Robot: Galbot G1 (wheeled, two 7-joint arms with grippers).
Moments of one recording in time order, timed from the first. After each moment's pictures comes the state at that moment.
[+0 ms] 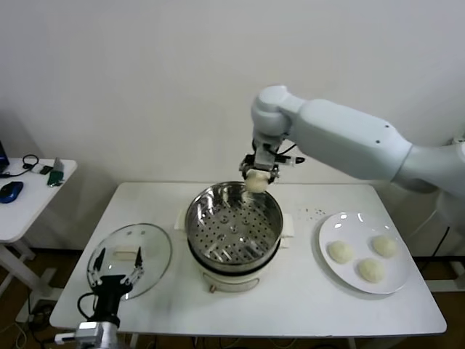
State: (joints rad) left arm 1.65 -1.43 -0.67 -2.01 -0.06 -0.09 -0.07; right arm 0.52 1.25 -1.08 1.24 -0.31 0.52 -1.33
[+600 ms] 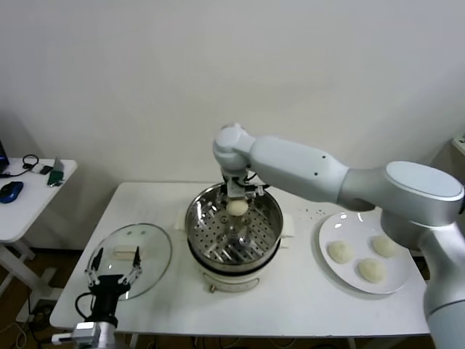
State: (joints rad) left arm 1.66 -1.42 -0.67 -2.01 -0.08 -0.09 -0.08; right arm 0.36 1.38 -1.08 1.12 -0.52 0.61 -1.28
